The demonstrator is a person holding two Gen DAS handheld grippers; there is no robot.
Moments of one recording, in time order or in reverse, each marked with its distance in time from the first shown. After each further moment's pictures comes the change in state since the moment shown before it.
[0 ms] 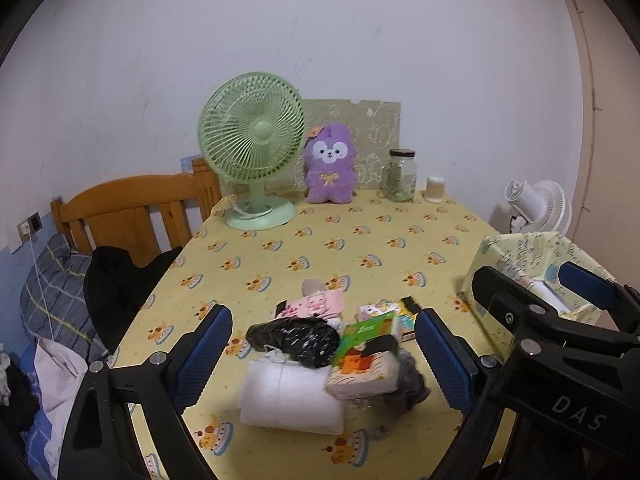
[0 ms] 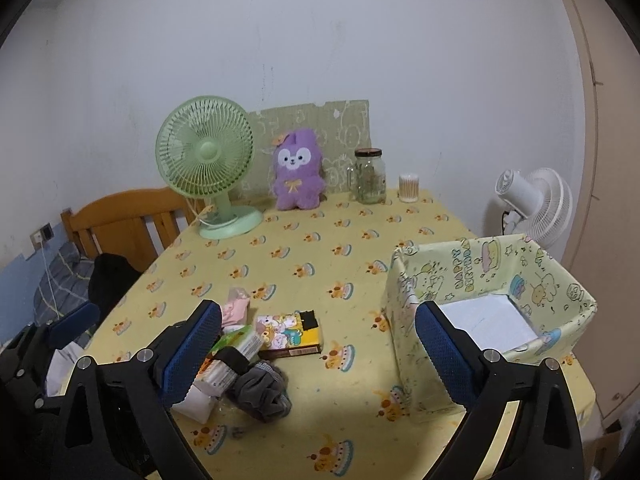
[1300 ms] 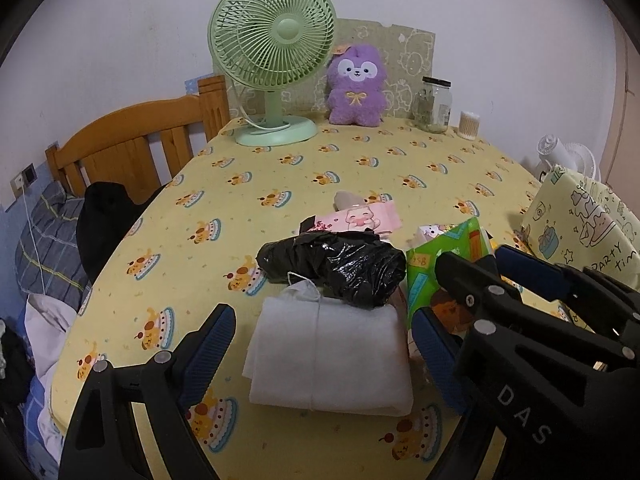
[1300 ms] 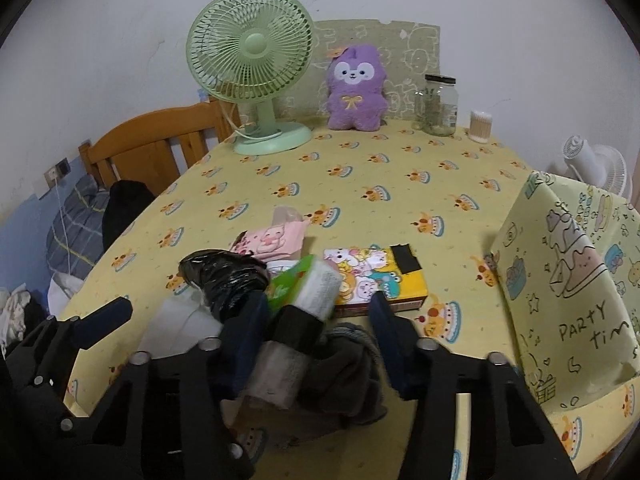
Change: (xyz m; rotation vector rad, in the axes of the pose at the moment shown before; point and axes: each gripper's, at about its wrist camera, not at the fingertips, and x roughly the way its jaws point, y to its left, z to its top) left arm 0.069 0.029 -0.043 -0.041 0.222 0.015; right arm 0.089 0.058 -0.039 -0.105 0.219 0.125
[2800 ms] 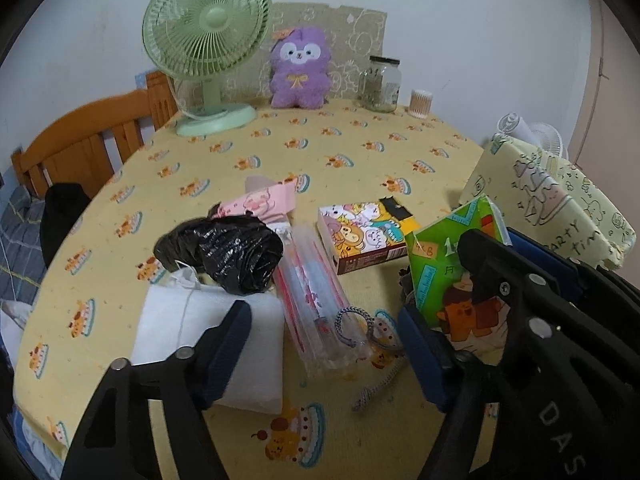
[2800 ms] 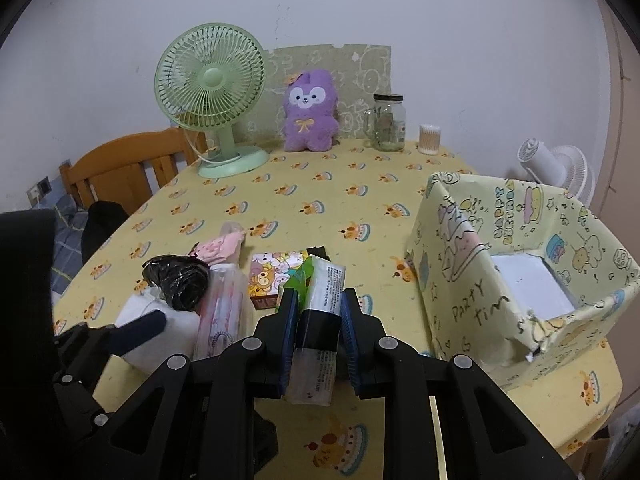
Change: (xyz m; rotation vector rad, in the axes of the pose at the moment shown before) left arm 0.016 -0.056 0.001 0.034 0.064 -0.121; right arm -0.039 -0.047 -0.016 0.046 -0.070 -0.101
